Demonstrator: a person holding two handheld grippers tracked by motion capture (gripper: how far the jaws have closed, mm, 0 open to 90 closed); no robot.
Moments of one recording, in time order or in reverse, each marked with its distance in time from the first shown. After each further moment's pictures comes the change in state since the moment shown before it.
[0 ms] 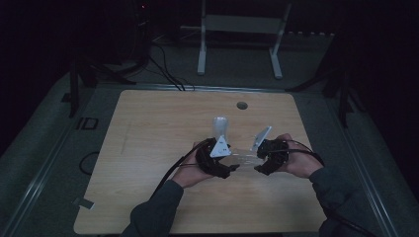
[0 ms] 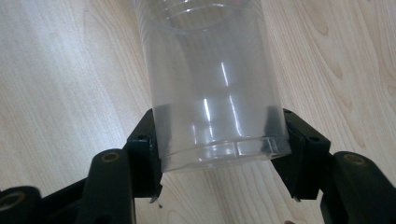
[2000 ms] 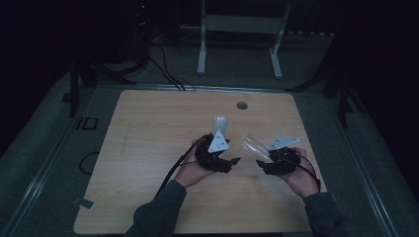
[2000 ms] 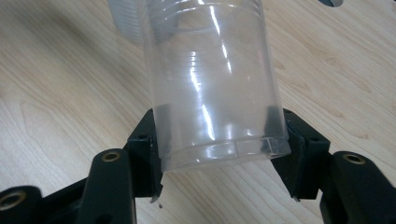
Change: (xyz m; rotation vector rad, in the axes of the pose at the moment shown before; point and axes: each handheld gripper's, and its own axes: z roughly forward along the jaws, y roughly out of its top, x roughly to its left) left arm 0.005 0.004 -0.001 -0.068 0.053 -0.091; right arm 0.010 -0.049 0.020 -0.343 -0.197 0.385
